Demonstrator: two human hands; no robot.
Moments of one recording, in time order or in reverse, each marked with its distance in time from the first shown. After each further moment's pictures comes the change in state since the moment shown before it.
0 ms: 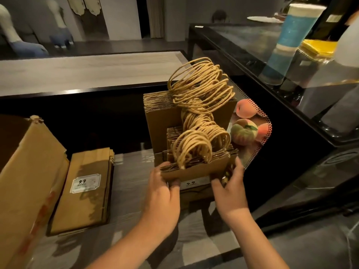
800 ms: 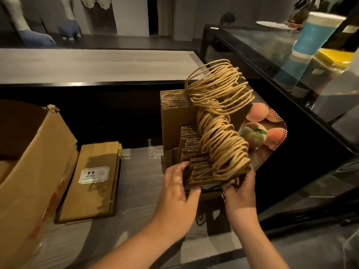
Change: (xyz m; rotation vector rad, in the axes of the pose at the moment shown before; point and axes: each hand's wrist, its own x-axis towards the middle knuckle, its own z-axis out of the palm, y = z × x) left_hand -0.012 0.002 -0.005 -0.128 -0.145 0.020; right_hand -0.020 -0.021 0.004 0.143 0.079 0.041
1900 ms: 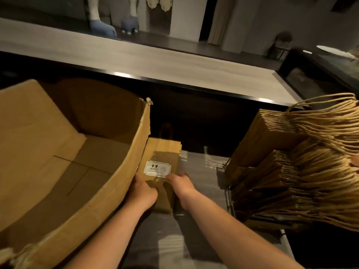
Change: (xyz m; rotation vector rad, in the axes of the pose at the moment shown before) left_hand 0.011 -0.171 -0.173 0.125 0.204 -0.884; right_hand -0.045 0.015 0.279 -0.274 -0.670 0.530
